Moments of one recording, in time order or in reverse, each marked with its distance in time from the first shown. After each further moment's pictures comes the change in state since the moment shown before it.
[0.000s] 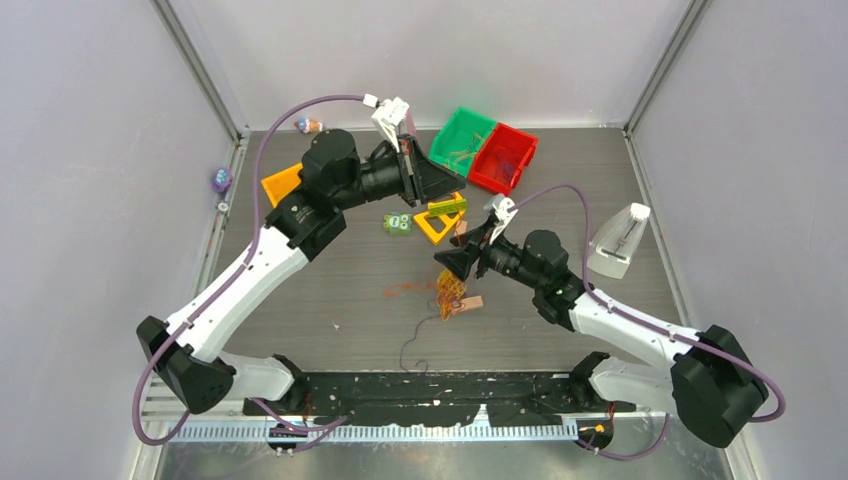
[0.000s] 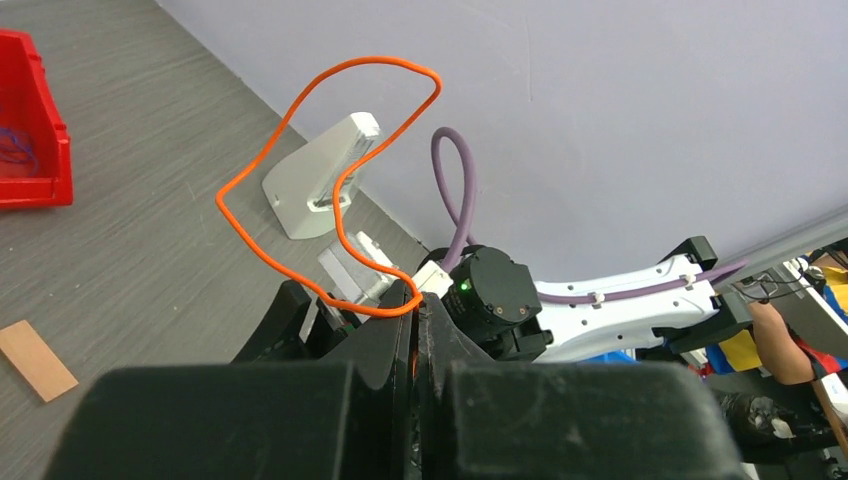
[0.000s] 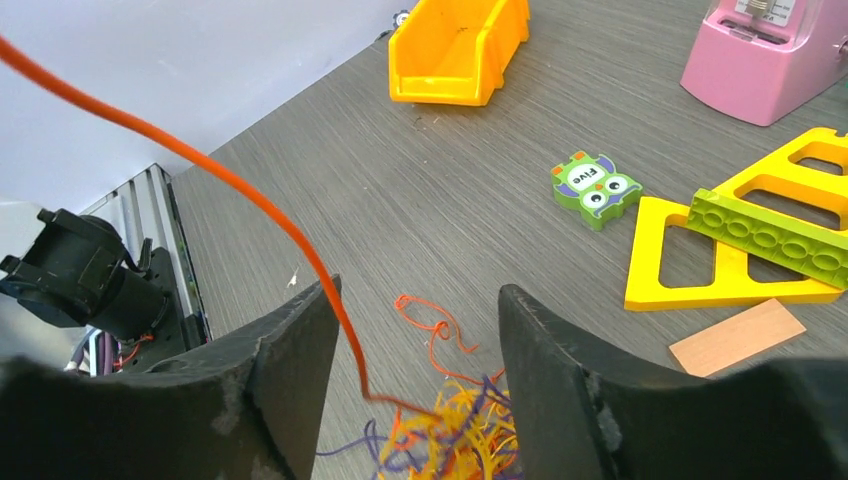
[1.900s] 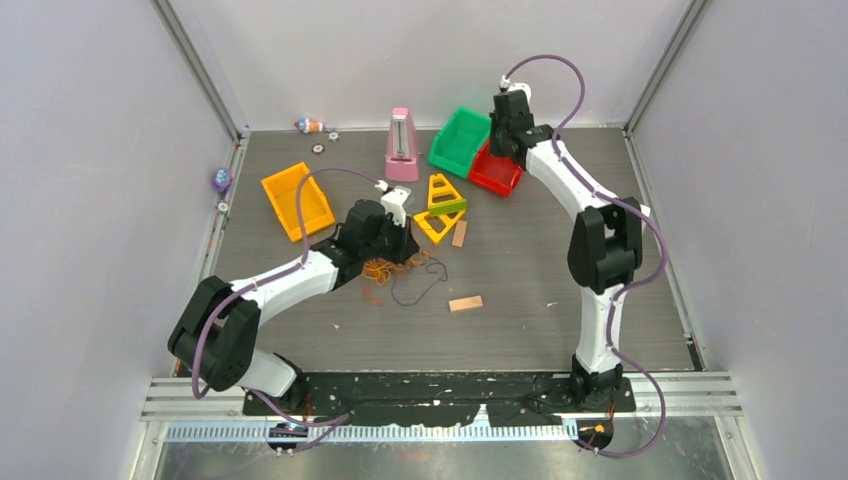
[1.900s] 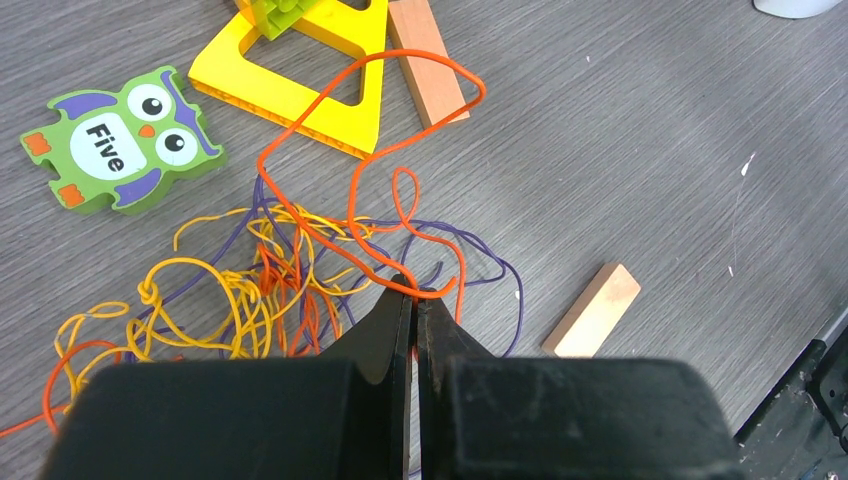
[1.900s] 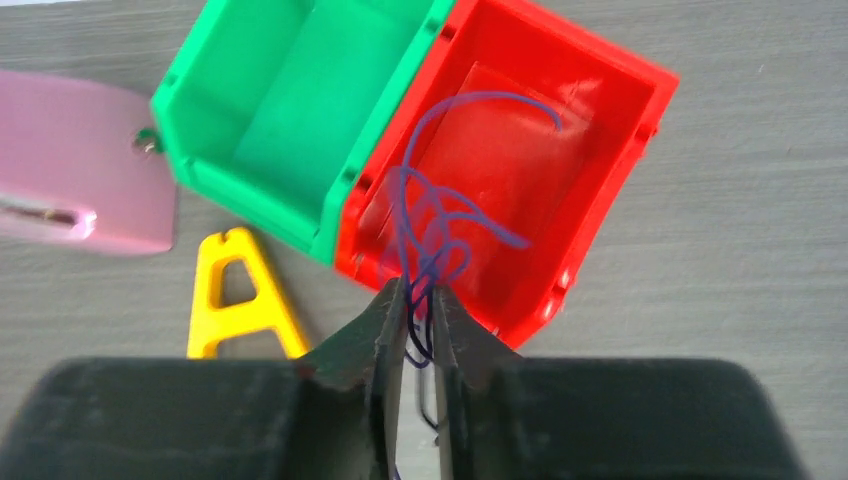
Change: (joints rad) left arm 0.084 0.129 -0.613 0.186 -0.321 0.395; right arm -0.325 0.904 1.287 -0.990 0.602 -0.026
